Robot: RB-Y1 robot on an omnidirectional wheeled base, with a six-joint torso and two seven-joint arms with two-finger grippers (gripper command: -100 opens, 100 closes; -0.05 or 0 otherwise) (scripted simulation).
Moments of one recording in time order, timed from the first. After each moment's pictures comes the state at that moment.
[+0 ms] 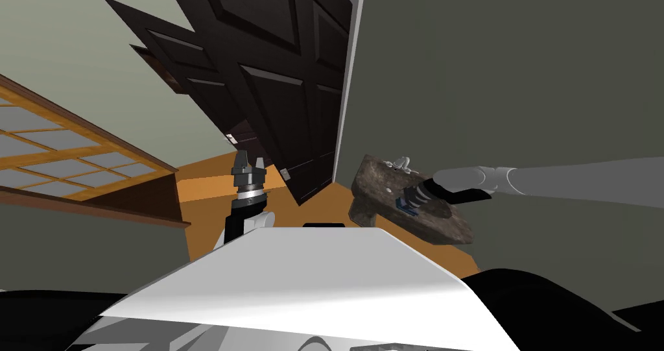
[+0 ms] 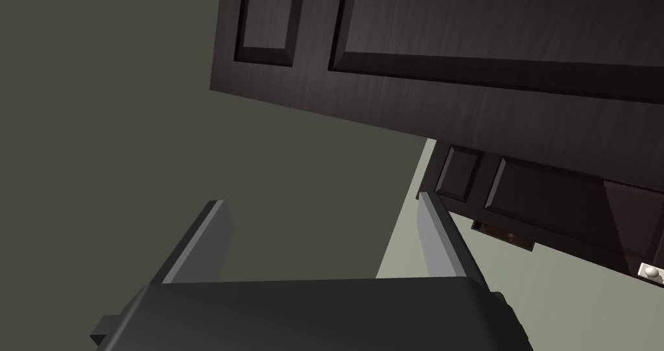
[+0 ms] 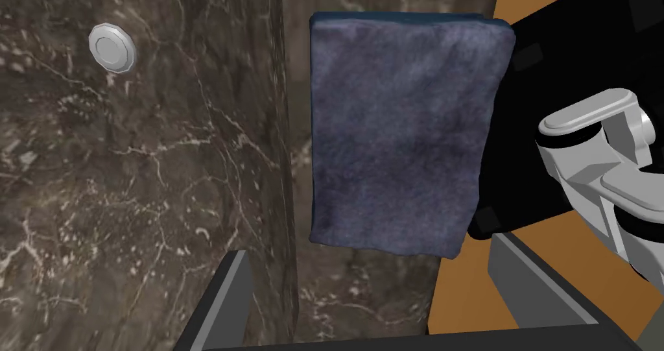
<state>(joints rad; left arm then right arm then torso) 0.51 -0.03 0.05 -2.27 0.07 -0.49 -0.10 0.77 -2.27 0.08 -1.76 0.77 -0.49 -0.21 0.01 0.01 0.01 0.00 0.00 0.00</state>
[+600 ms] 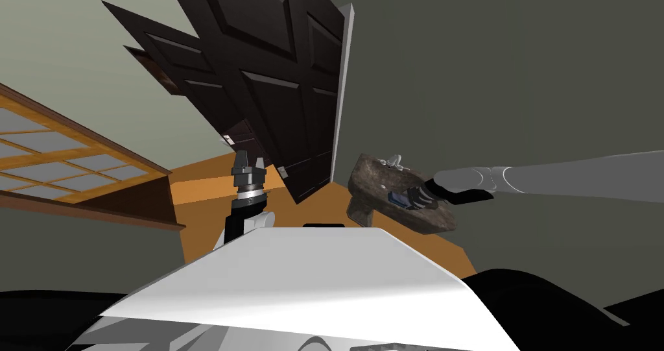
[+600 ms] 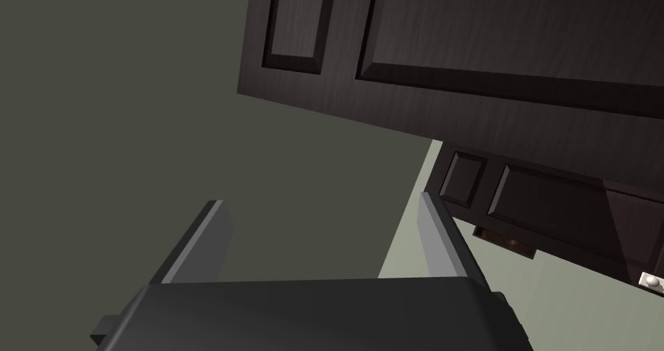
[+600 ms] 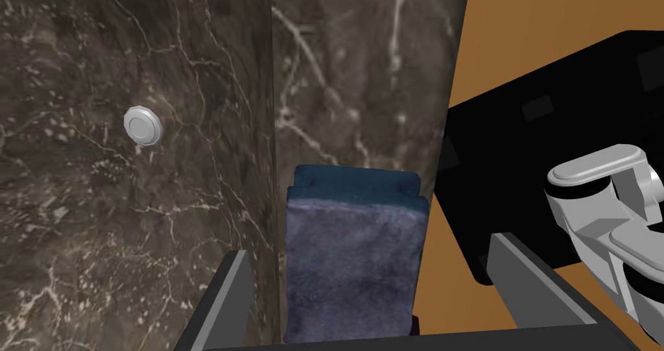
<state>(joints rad) 0.51 -0.03 0.05 -2.27 0.07 -0.49 -0.10 0.80 -2.32 0.10 -1.73 0.82 -0.45 -0.20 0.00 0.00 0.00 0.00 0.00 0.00</state>
